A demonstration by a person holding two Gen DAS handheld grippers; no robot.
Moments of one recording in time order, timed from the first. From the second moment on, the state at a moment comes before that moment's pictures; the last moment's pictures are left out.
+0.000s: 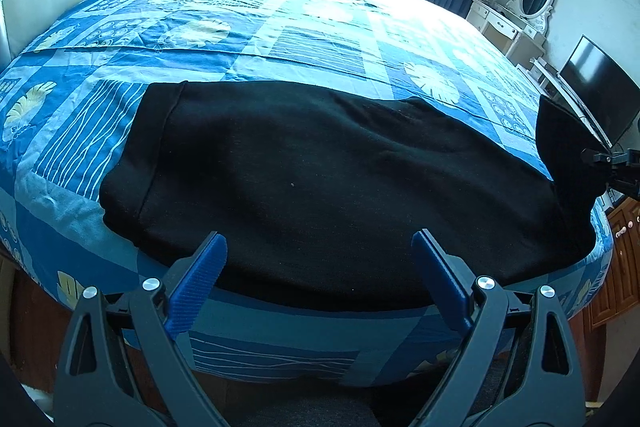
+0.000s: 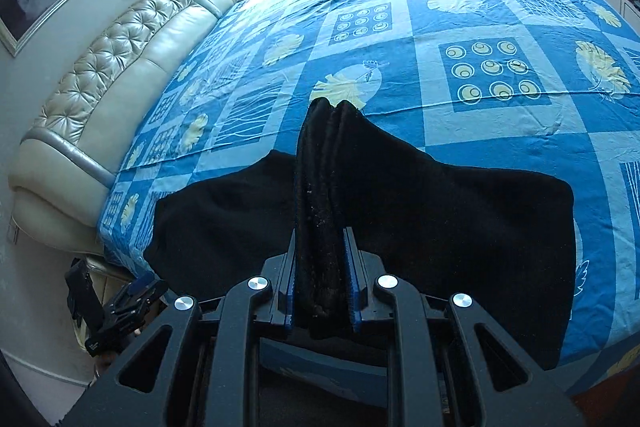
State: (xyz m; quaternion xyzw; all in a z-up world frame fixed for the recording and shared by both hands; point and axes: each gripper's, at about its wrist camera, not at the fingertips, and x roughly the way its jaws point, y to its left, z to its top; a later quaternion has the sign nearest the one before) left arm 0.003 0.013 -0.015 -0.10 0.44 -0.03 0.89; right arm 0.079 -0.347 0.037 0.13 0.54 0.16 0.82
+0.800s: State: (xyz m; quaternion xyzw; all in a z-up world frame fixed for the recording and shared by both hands) left arm 0.003 0.001 -0.010 -0.10 0.43 -0.05 0.89; right arm 0.063 -0.247 -0.035 0.01 0.58 0.13 0.80
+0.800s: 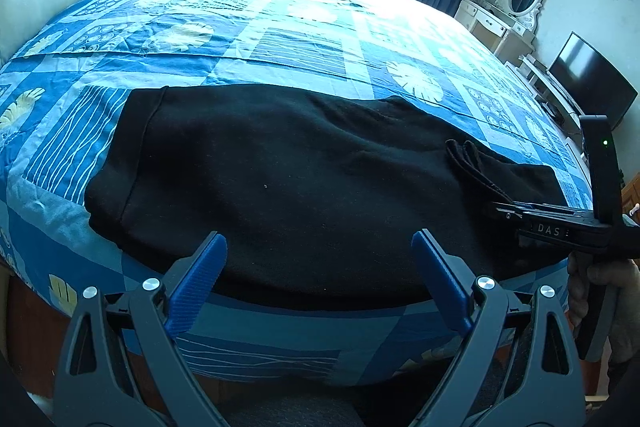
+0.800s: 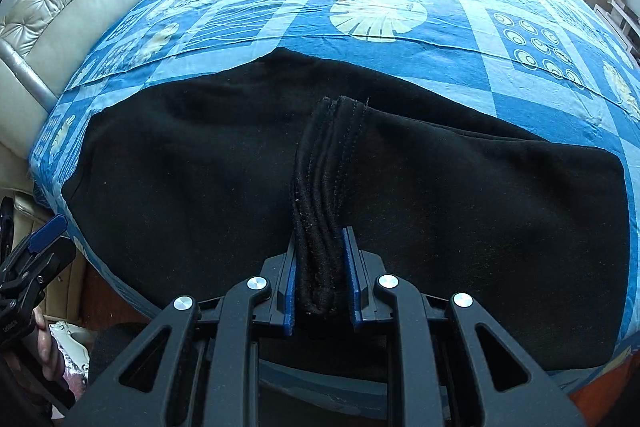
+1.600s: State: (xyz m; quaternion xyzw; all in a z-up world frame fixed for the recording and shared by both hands) left arm 0.000 -0.007 -0.010 -0.09 0.44 -0.06 0.89; right arm 0.024 -0.225 -0.020 0.02 0.53 0.18 0.83
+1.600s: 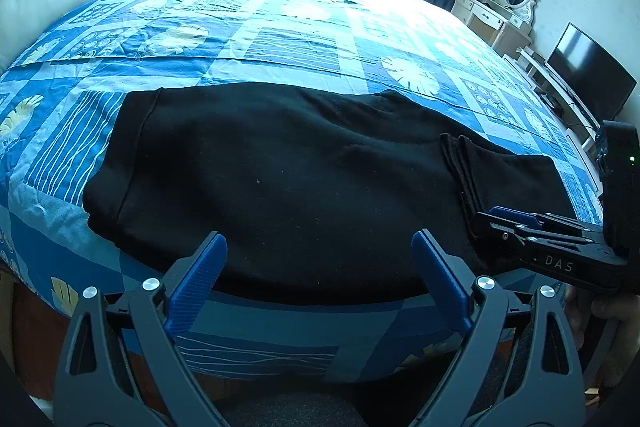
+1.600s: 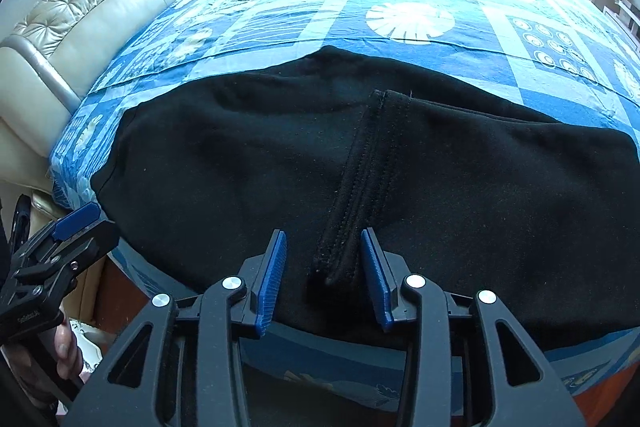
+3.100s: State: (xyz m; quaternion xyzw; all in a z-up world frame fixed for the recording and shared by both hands) left arm -0.001 -0.020 -0.030 -0.10 0.47 -0.08 0.87; right arm 0.008 -0.542 -0.105 0.53 0.48 0.15 0.68
